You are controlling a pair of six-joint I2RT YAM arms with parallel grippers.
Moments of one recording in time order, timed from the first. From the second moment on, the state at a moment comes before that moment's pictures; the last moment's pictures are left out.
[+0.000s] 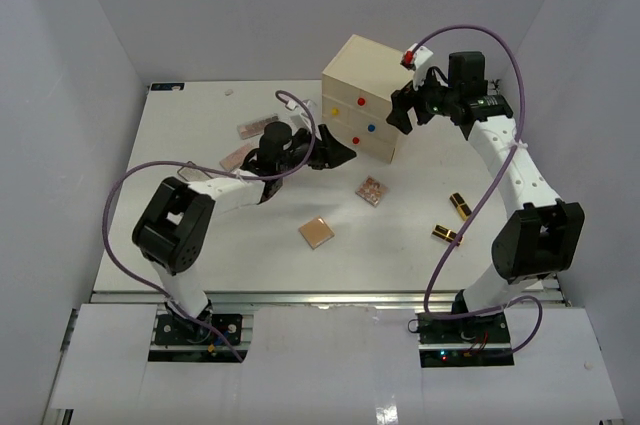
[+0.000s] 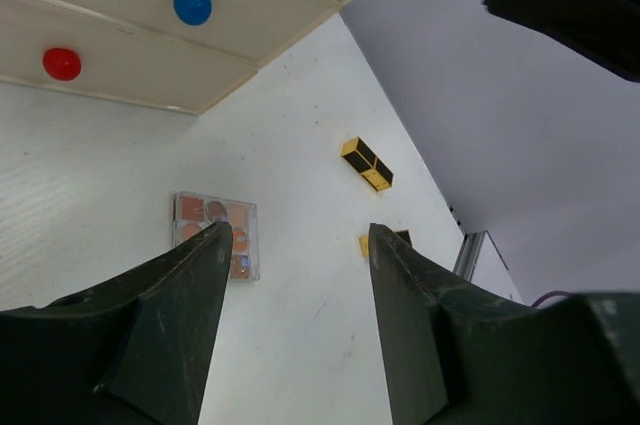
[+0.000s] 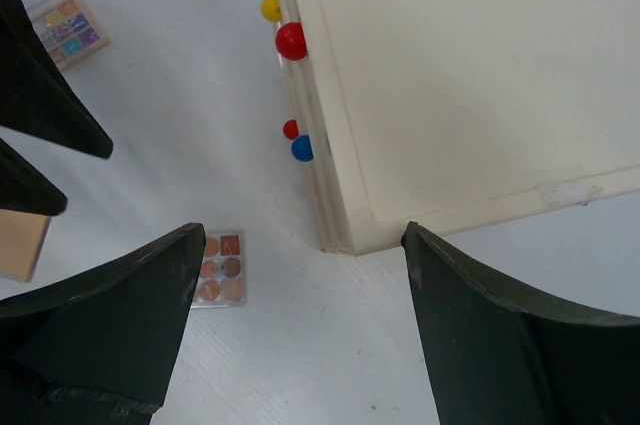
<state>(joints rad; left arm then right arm) -0.55 1.77 1.03 0.59 0.46 -0.71 0.19 1.61 1.56 -0.53 -0.53 -0.42</state>
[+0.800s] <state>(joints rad) -0.59 2.13 1.43 0.52 0.26 -0.87 0.19 1.64 1.52 -0.37 -0.46 -0.54</state>
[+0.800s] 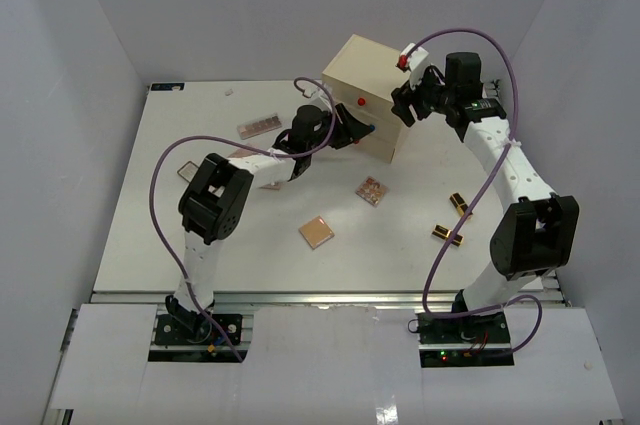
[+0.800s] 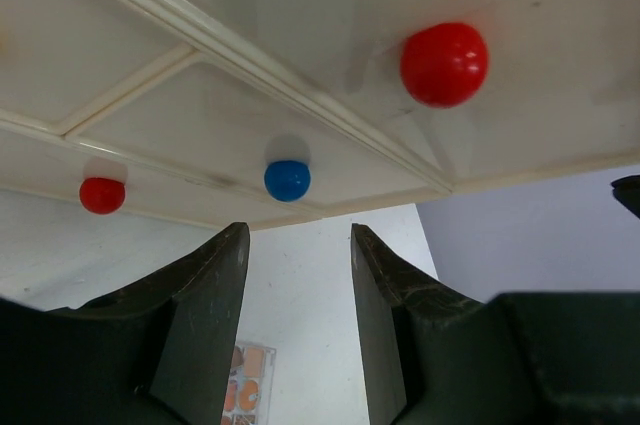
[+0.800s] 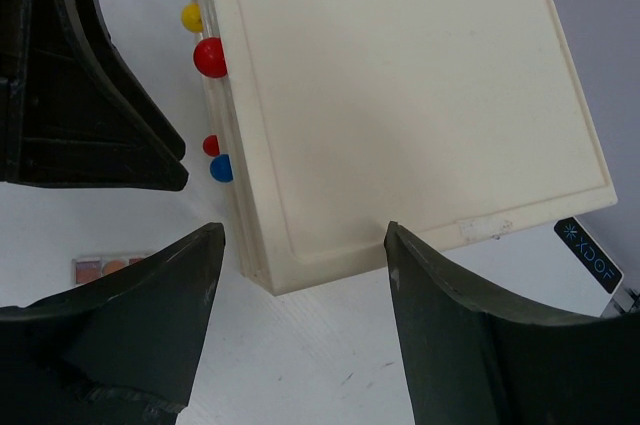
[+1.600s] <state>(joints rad) -0.60 2.24 1.52 0.49 0.25 -0.93 0.20 1.66 1.52 -0.35 -0.45 -0.55</state>
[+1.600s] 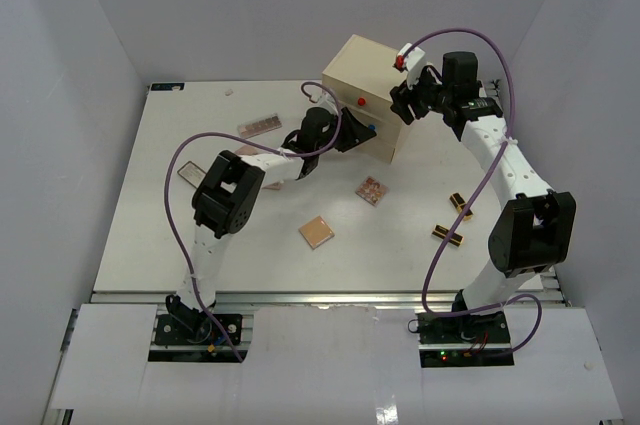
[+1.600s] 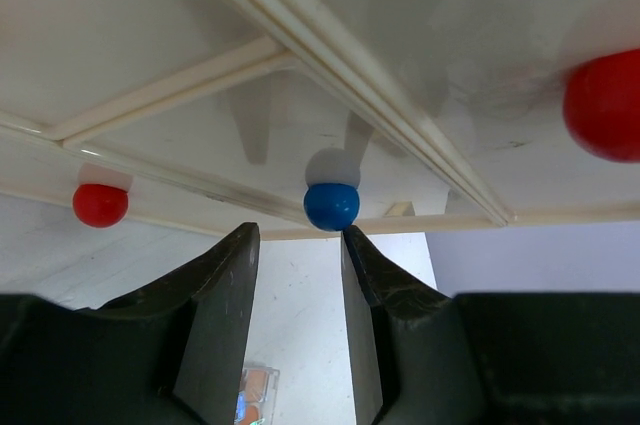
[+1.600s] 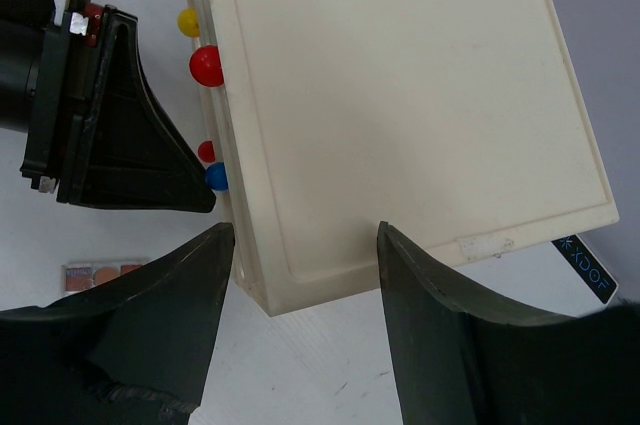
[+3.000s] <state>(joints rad) -0.60 2.03 1.21 0.61 0.26 -0.91 0.23 1.73 1.61 -0.37 -0.39 -0.53</state>
